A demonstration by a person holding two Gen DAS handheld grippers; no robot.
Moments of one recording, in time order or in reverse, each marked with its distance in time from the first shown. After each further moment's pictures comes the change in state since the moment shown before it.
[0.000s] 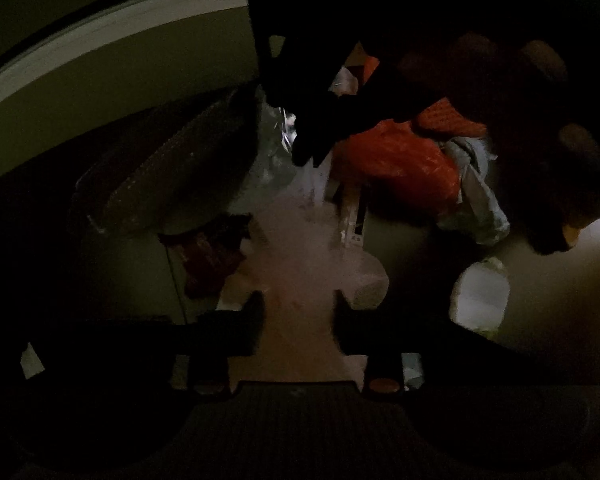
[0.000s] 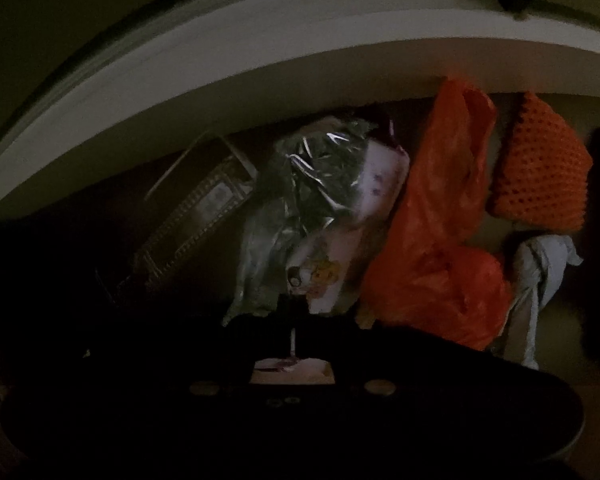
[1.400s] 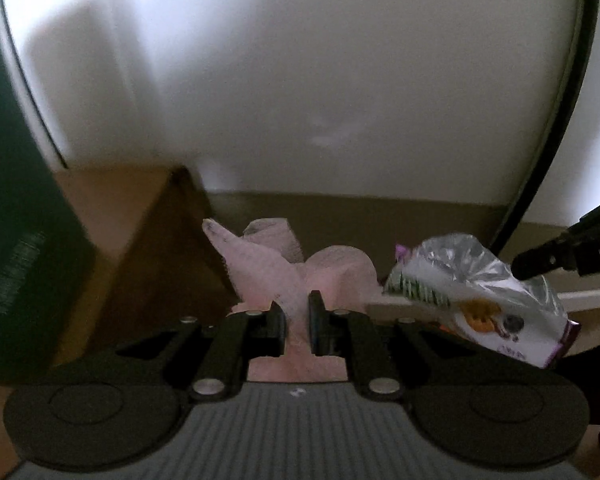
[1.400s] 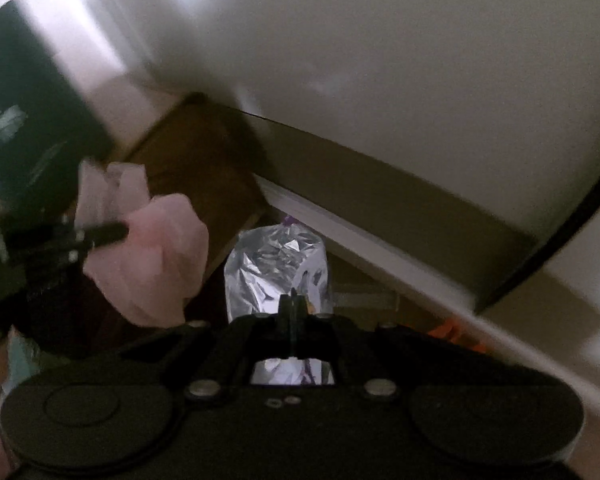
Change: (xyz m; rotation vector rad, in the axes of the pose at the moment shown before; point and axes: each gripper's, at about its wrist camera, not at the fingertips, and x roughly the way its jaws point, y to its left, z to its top) left arm -0.464 0.008 -0.052 -0.319 -0.535 0.384; right arm -0.421 0.099 -0.196 -0.876 -0.418 0.173
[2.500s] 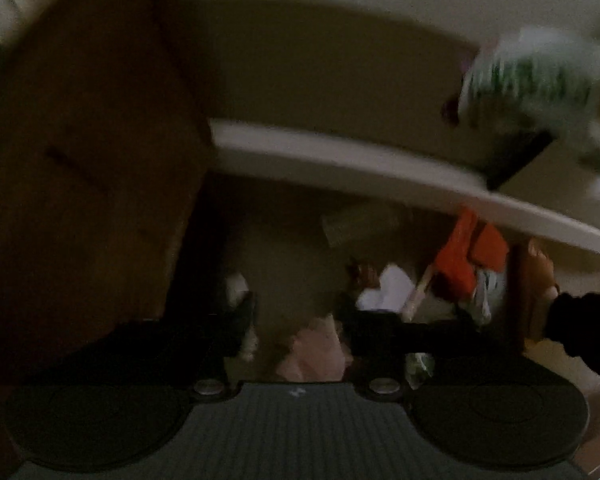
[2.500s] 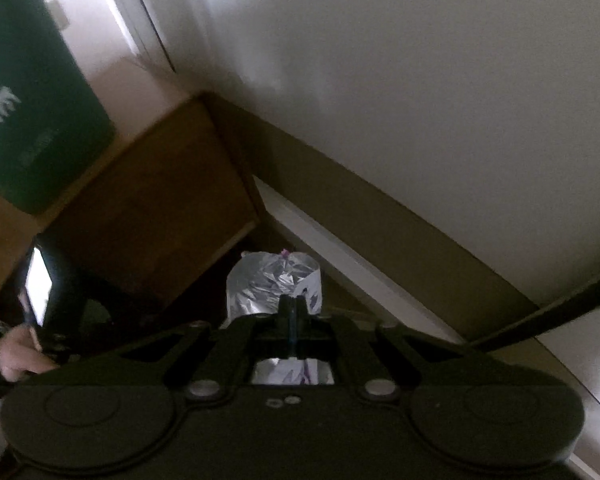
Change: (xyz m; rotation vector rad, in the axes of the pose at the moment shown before) left arm 0.194 0.005 -0.099 -0.100 0.419 -0.112; right arm 0.078 0.008 0.051 -0.079 0.055 -0.010
